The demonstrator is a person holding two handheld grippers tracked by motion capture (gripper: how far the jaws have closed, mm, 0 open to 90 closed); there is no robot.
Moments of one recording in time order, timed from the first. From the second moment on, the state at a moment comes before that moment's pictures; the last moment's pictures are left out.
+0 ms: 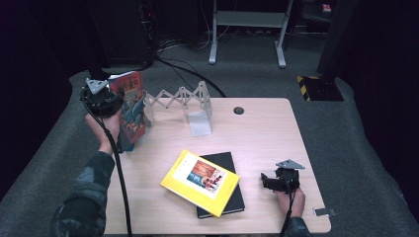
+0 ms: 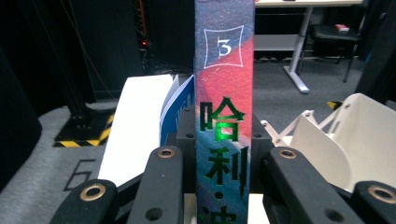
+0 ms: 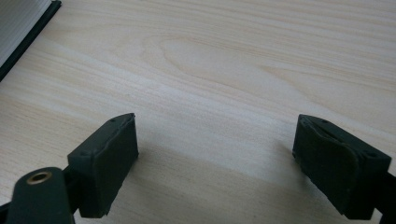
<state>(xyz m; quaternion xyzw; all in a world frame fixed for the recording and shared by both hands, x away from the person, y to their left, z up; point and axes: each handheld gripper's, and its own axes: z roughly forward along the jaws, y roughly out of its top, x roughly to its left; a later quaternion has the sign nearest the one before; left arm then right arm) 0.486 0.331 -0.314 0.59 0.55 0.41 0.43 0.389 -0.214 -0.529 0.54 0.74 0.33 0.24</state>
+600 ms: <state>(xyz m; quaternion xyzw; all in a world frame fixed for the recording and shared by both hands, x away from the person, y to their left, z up) 0.505 0.317 -0.356 0.59 0.54 0.42 0.44 0.389 -0.214 -0.529 0.54 0.74 0.33 0.24</state>
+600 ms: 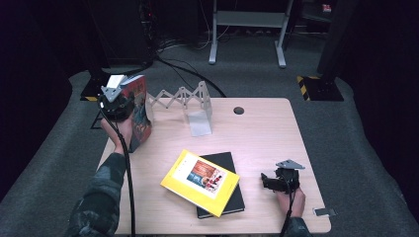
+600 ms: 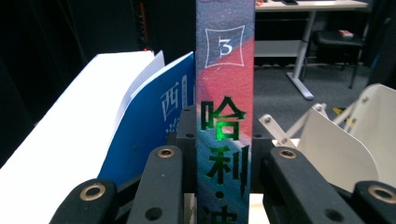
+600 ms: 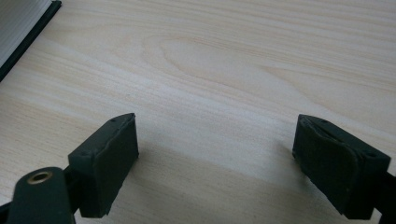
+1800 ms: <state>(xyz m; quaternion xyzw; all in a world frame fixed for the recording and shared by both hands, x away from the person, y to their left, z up) 0.419 0.348 -0.354 0.67 0.54 0.33 0.40 0.389 -0.214 -0.529 0.54 0.74 0.33 0.24</state>
